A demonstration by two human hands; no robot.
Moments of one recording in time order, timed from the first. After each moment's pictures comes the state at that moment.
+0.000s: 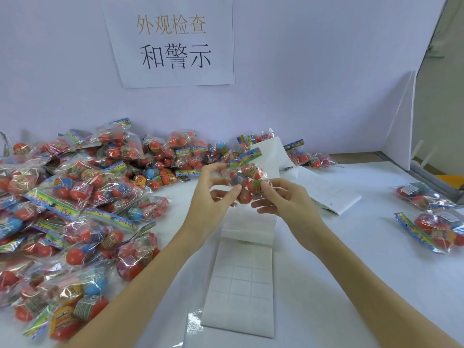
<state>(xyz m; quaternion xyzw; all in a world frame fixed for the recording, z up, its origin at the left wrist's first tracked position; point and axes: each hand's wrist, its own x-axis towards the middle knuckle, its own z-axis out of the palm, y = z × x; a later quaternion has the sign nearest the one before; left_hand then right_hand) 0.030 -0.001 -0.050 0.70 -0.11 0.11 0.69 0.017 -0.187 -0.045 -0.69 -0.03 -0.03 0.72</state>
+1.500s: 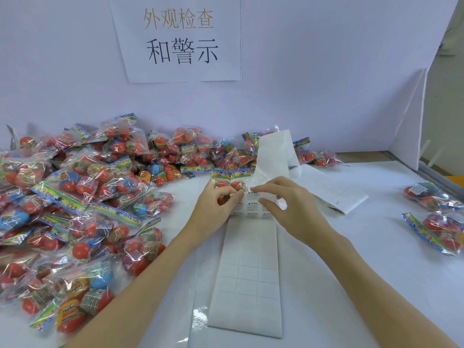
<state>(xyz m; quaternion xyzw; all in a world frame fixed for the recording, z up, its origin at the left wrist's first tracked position) 0.041 0.013 -0.065 0.84 -0.11 0.08 0.52 0.027 -0.198 -0.062 -0.89 -0.23 -0.20 0.34</state>
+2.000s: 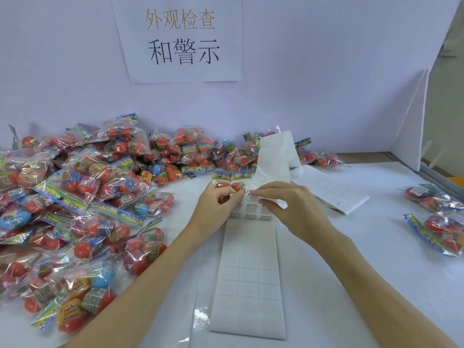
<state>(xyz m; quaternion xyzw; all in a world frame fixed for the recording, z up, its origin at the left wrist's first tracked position) 0.038 0.011 -0.061 0.83 -0.10 0.07 0.54 0.024 -0.198 -0.054 -0.88 -0.28 -0.23 0.31</state>
